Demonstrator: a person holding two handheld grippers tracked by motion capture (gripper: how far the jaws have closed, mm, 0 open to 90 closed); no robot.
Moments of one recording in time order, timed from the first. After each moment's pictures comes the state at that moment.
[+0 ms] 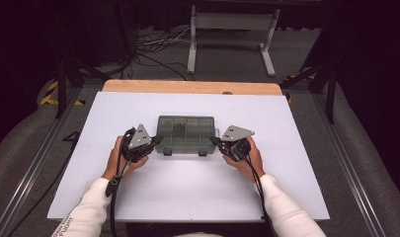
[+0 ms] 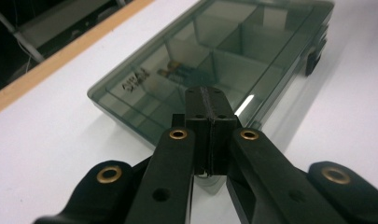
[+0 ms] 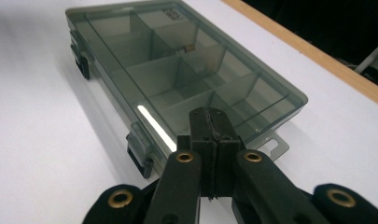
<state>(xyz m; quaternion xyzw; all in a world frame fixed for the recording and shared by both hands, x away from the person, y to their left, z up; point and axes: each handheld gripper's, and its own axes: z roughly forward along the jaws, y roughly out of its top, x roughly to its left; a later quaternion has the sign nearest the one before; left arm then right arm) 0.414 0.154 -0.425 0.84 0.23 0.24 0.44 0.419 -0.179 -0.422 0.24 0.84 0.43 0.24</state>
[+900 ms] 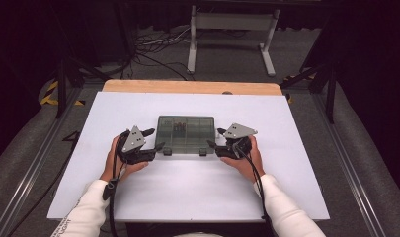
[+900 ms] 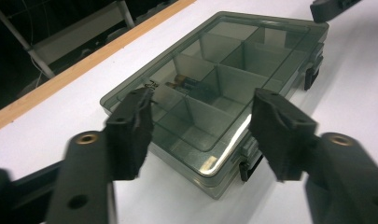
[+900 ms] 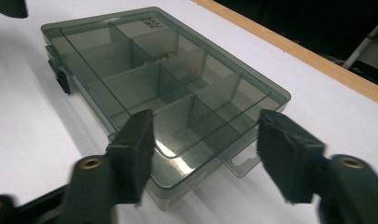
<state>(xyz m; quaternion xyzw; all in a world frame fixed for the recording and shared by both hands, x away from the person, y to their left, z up) 0.409 0.163 -0.431 0.81 0.23 0.26 0.47 0.426 -0.184 -0.427 0.27 0.82 0.44 0.25</state>
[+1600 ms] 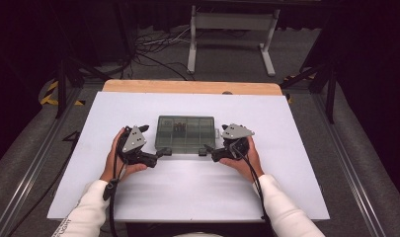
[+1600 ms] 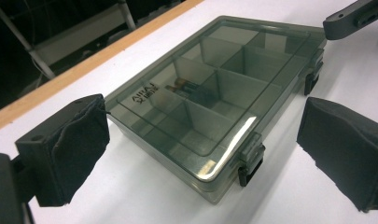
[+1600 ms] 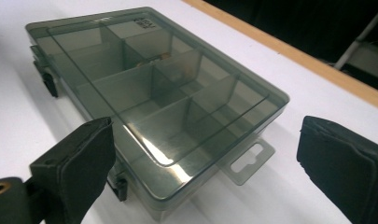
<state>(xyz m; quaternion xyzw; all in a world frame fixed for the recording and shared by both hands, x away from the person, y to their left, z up) 0.408 0.162 -0.429 0.81 0.23 0.26 0.48 0.428 -0.178 -0.433 0.28 0.81 0.44 0.27</state>
